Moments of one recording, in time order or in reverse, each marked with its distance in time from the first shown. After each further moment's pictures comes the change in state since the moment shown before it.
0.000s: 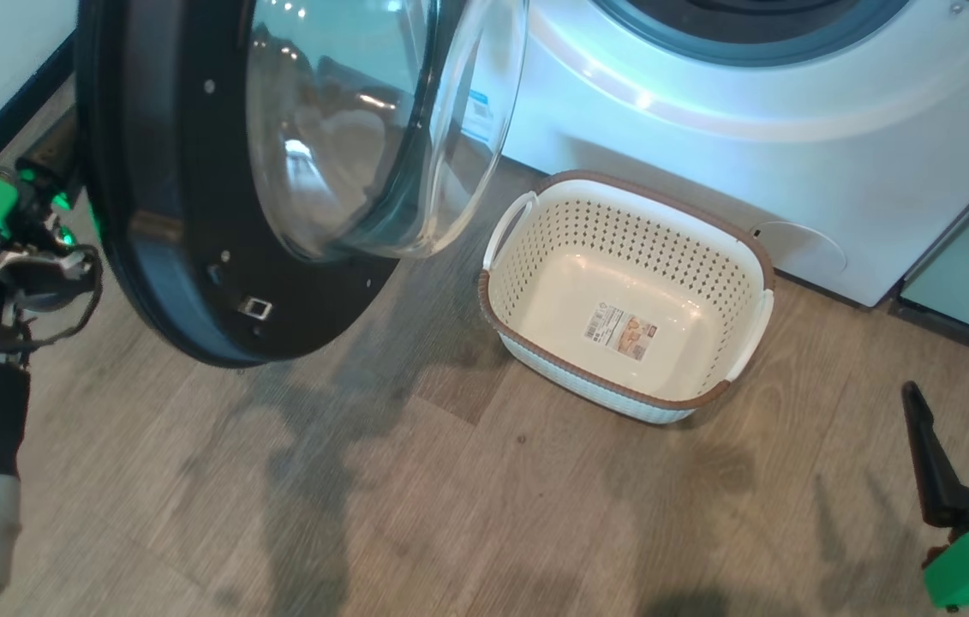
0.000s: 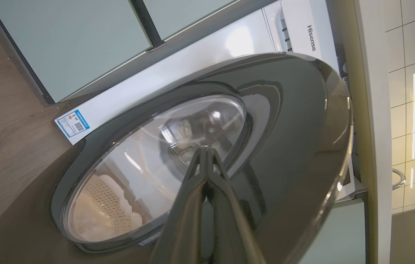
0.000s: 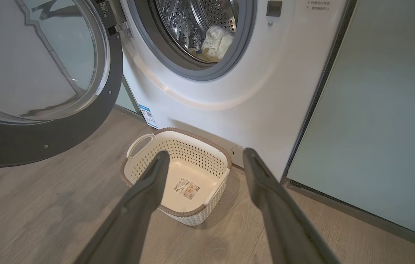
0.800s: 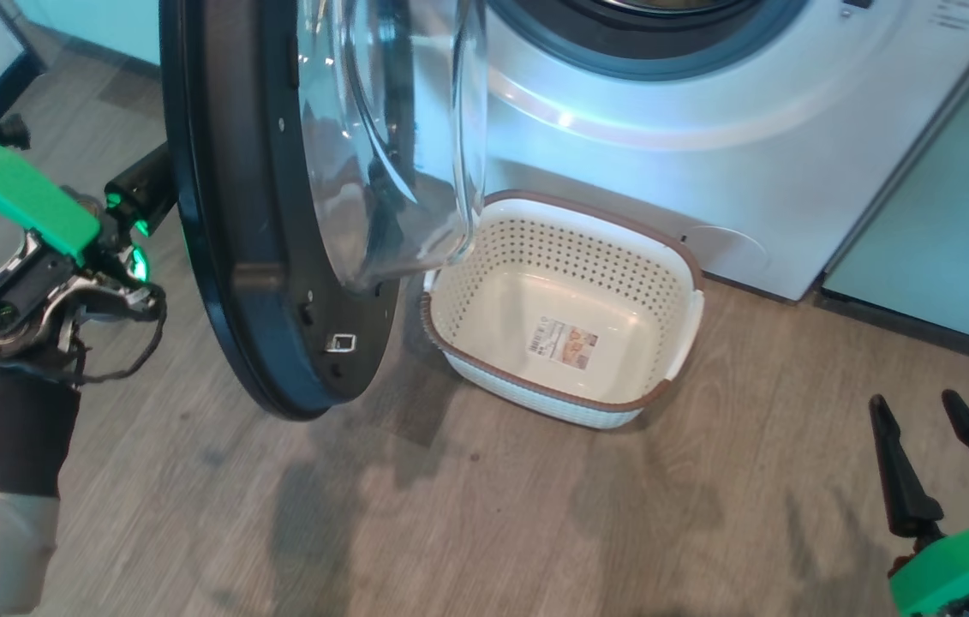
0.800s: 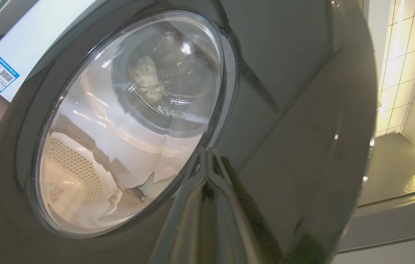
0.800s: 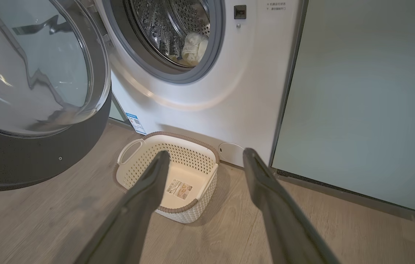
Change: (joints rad) left arm 0.046 -0.024 -0.088 -0.120 -0.010 0.000 0.108; right arm 0.000 0.048 0.034 0.062 0.008 0.000 -0.051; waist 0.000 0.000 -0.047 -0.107
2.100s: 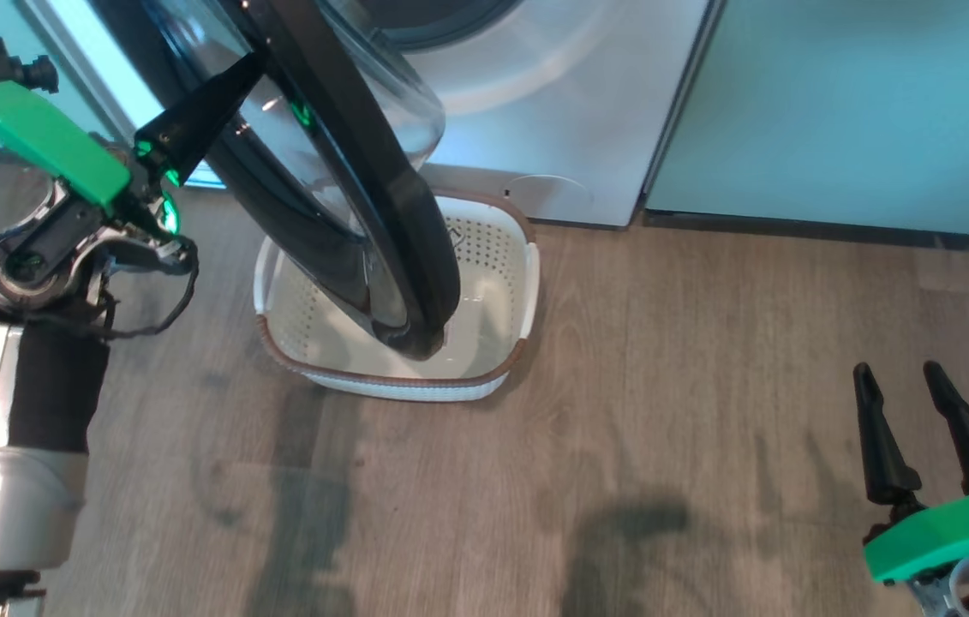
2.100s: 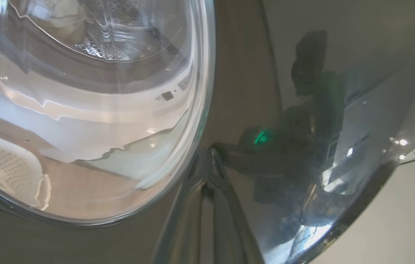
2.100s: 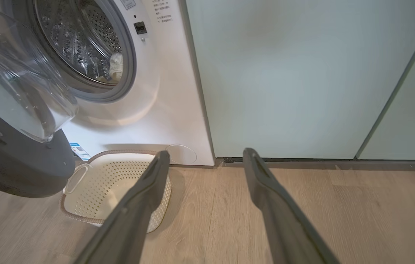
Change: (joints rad) left arm -0.098 -0.042 -0.036 0.012 0.018 0.010 -0.005; right arm -0.083 0.045 0.027 0.102 0.023 0.000 -0.103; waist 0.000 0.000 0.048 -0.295
